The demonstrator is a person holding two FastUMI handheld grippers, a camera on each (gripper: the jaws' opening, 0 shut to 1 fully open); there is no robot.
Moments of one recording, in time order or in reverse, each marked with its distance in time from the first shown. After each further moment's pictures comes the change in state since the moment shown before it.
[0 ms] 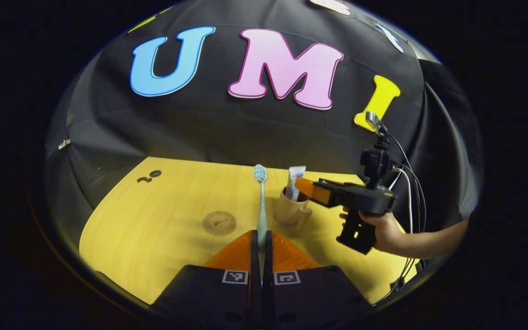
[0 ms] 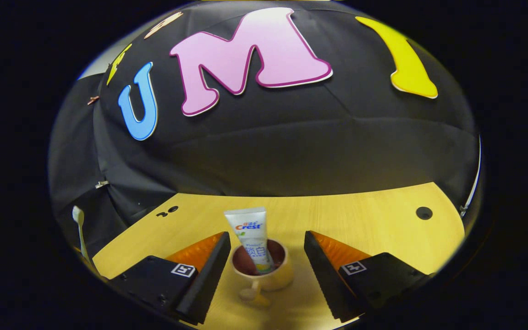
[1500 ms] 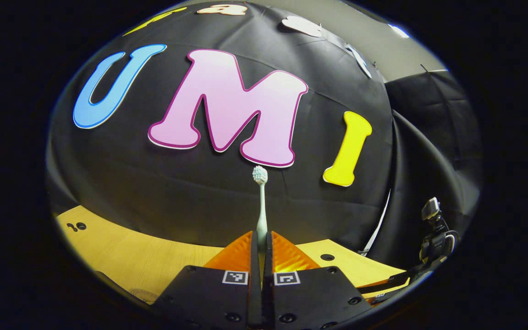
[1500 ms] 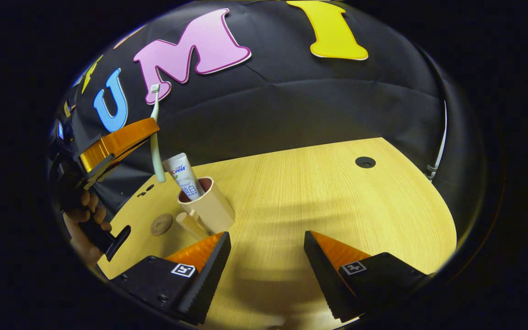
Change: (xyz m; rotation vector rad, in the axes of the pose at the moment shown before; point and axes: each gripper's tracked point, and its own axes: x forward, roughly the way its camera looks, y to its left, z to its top) left arm 0.171 -0.086 0.104 0.054 -0.476 -0.271; right arm -0.092 -0.090 -0.084 0.094 0.181 -0.134
